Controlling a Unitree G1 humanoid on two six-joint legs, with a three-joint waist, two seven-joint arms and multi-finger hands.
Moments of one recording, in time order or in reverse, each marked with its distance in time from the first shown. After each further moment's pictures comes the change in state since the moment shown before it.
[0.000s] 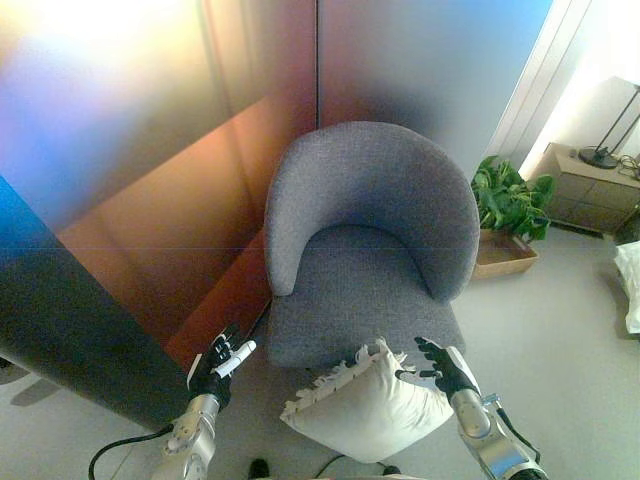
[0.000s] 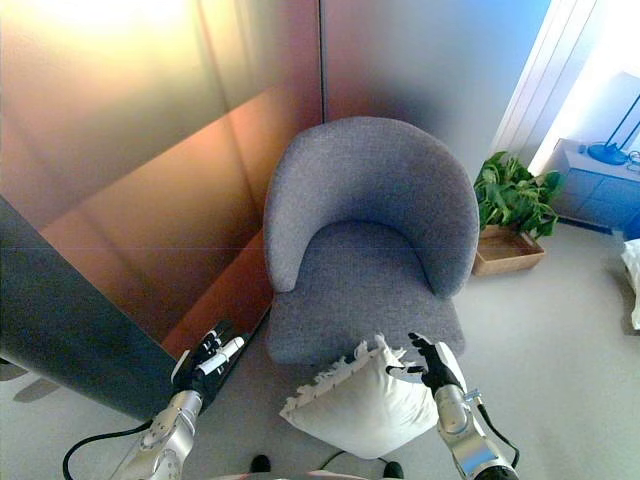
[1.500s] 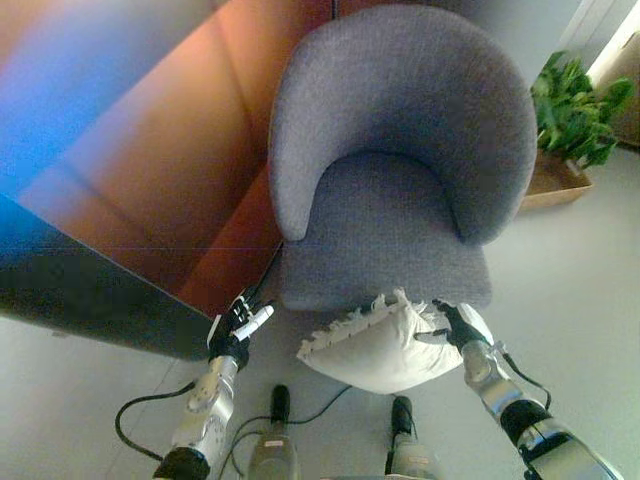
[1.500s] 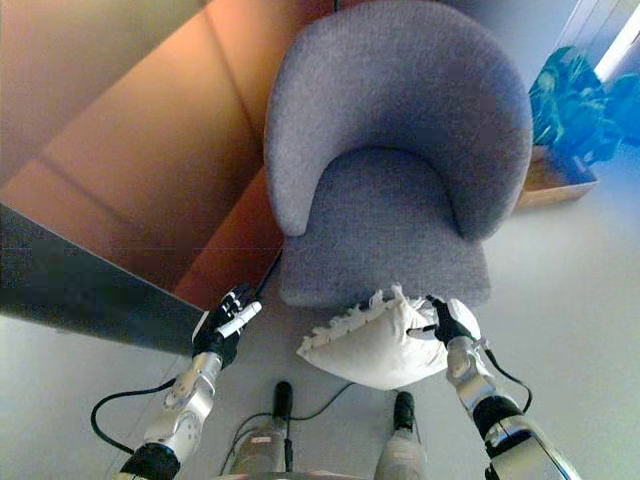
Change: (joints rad) left arm -0.207 0.000 -0.105 0.039 -0.072 -0.094 0.026; right arm -0.412 -0.072 0.095 0.375 -0.038 -0.045 -0.052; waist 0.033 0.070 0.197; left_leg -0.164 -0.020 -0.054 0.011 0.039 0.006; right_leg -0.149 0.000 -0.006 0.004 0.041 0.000
